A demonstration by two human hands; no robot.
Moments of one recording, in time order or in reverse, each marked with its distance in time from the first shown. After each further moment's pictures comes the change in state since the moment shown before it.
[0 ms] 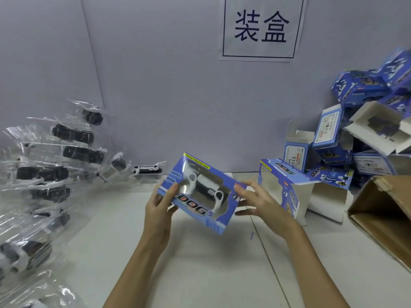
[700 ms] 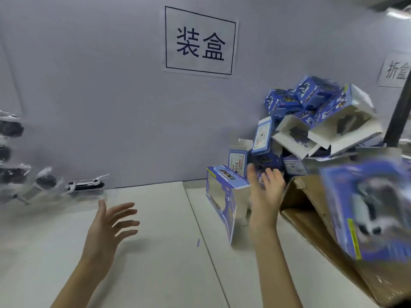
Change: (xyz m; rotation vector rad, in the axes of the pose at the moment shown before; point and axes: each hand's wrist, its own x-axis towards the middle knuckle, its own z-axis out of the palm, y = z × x) left_hand -0.004 -0.005 0.013 -0.006 -0.154 -0.137; right_hand -0.054 -0.048 -0.061 0.331 0.982 -0.346
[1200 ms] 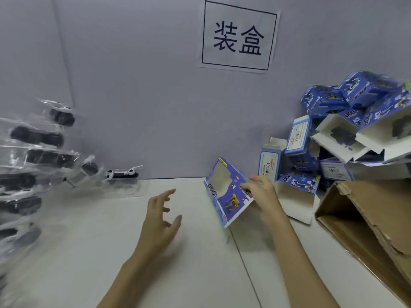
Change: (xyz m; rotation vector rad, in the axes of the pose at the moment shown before) left_hand -0.005 -0.023 0.015 0.814 -0.047 0.391; right_hand 0.020 0.048 0.041 -0.437 -0.348 0.364
